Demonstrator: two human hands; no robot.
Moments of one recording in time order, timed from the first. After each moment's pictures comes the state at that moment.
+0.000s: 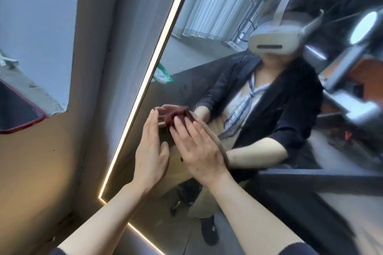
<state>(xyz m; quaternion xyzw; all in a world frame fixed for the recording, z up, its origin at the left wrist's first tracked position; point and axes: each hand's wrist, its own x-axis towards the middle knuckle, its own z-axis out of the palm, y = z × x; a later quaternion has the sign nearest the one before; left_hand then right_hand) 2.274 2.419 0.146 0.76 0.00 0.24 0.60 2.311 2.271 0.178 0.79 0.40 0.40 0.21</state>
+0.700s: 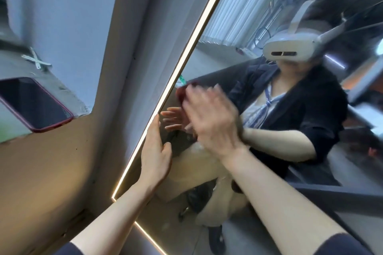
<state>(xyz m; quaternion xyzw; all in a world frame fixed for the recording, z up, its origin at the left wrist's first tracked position) 2.279 2.445 0.144 0.72 0.07 0.20 0.66 2.342 2.327 0.247 0.76 0.40 0.46 0.22</state>
